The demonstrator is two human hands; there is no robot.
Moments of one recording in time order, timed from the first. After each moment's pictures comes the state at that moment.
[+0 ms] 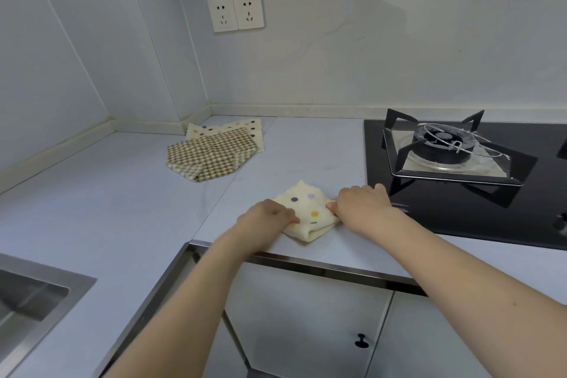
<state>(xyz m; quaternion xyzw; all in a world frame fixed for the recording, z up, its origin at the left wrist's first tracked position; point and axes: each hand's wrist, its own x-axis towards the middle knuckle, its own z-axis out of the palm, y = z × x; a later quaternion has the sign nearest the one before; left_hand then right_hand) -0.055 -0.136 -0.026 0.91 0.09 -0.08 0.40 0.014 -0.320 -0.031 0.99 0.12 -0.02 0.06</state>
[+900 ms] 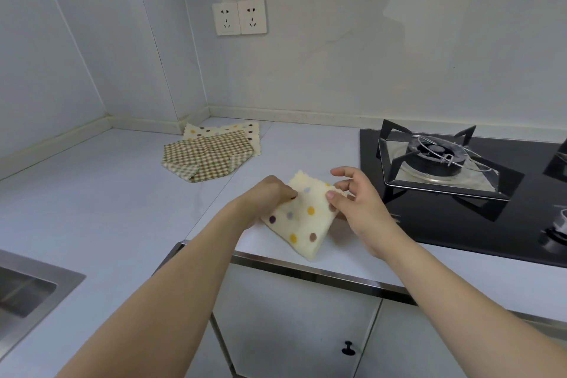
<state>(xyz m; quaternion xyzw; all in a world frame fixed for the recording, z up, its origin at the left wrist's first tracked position) -0.014 -0.141 -0.001 0.85 0.07 -0.11 0.52 -0.015 -0.332 -0.026 0.72 0.13 -0.01 -0.68</state>
